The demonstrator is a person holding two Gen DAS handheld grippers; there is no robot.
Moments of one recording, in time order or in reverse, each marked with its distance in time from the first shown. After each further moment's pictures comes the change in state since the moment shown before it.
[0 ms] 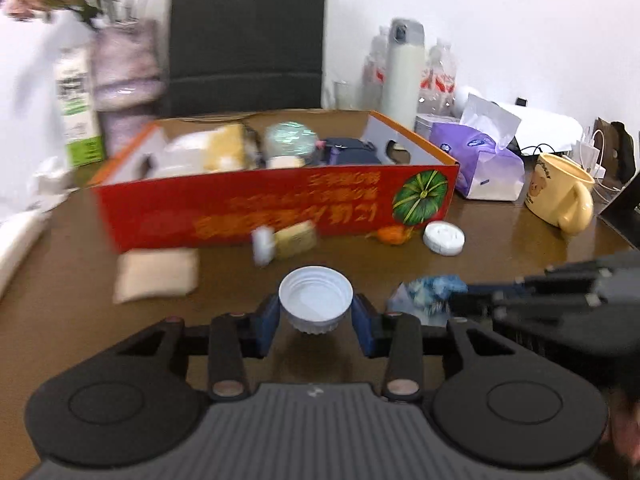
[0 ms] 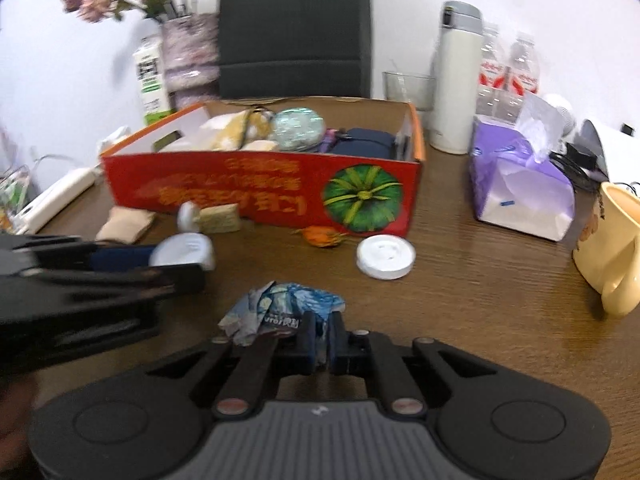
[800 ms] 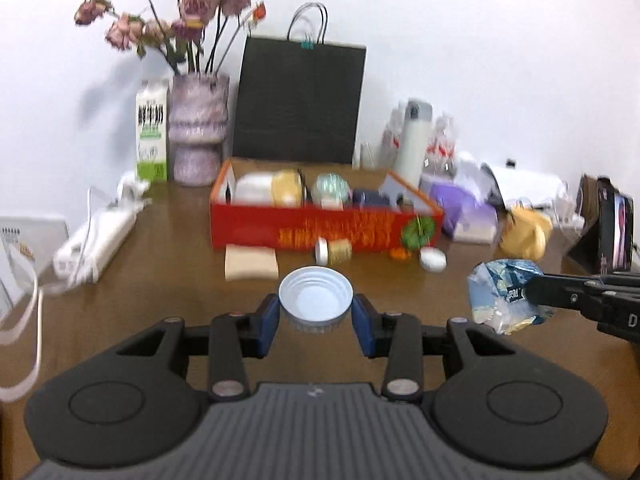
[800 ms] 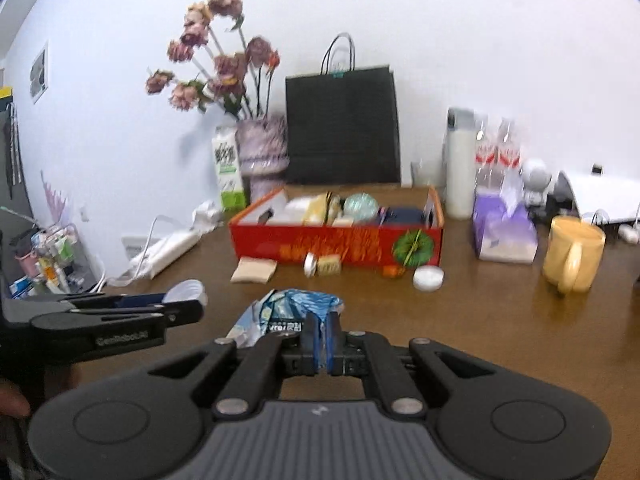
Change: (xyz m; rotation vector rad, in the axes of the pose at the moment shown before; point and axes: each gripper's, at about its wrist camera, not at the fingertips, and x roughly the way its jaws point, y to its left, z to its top) left arm -0.125 0.048 -0.019 -0.078 -0.161 -0.009; right arm -0.164 0.064 -0.032 0.045 -0.266 0.035
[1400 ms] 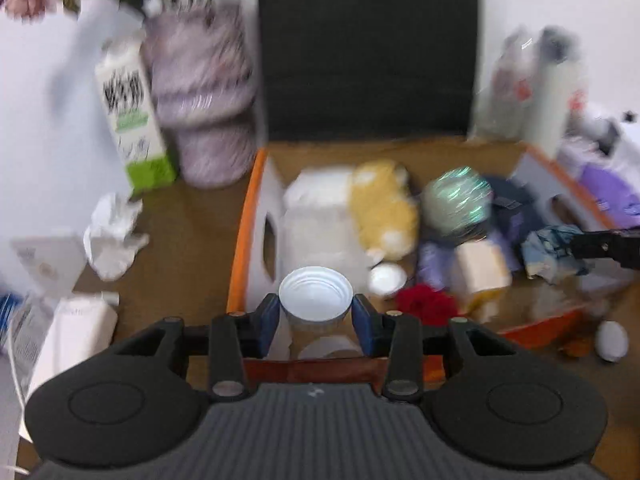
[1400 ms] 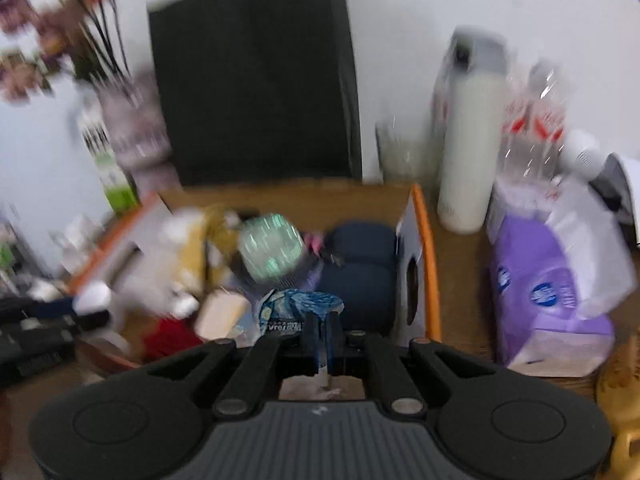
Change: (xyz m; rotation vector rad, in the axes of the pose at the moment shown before) left arm 0.253 0.055 0.108 0.066 0.301 0.199; right arm 0.302 -0.093 0.119 0.063 0.336 -0.076
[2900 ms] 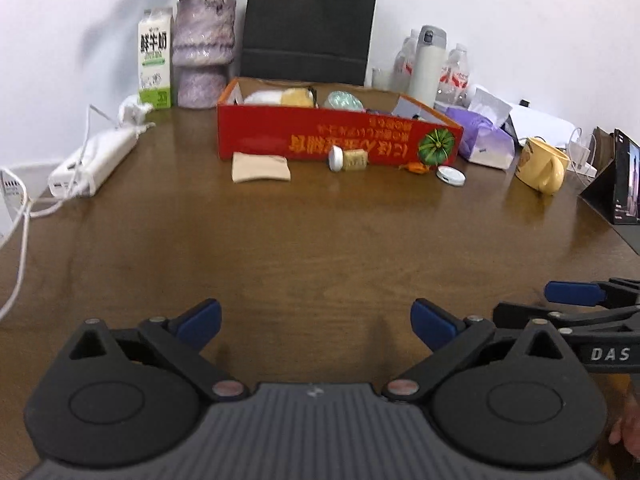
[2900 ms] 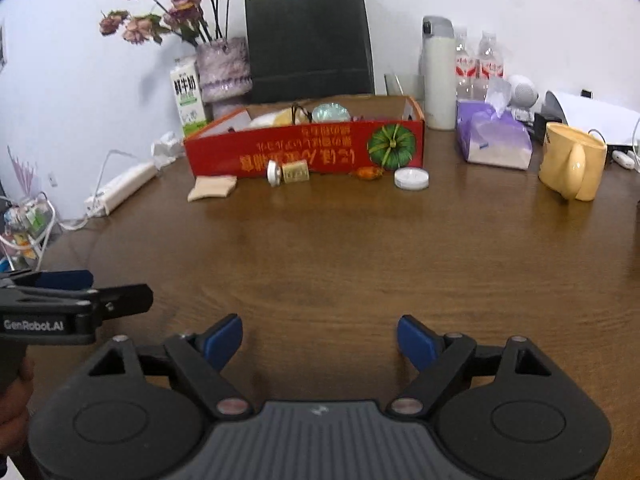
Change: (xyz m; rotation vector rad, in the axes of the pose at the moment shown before) left arm -0.182 -0.016 -0.230 -0.053 -0.099 -0.196; right arm -0.181 0.053 -0.272 0.003 -0.108 0.031
